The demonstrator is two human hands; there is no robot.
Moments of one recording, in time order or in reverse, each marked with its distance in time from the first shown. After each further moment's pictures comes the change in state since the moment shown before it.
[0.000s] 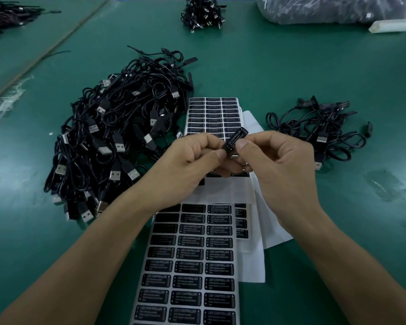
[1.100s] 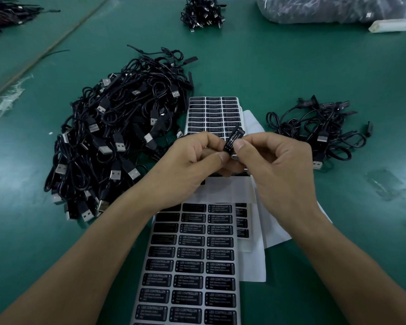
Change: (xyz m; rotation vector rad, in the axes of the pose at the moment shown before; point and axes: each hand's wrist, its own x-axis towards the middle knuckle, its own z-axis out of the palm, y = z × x) left_hand 0.000 0.001 0.002 -0.027 0.010 -0.029; right_hand 0.000 0.002 0.000 -0.126 -0.019 -0.037
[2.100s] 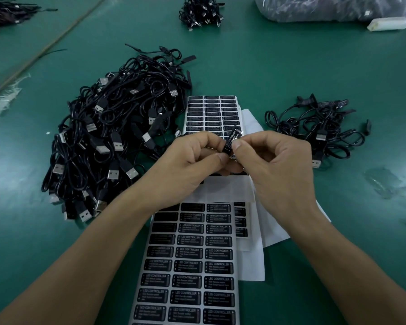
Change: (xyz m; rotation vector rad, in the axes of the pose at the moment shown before) left_hand 0.000 0.000 0.000 0.008 -0.017 0.007; right_hand 0.002 0.002 0.000 -0.059 0.026 0.003
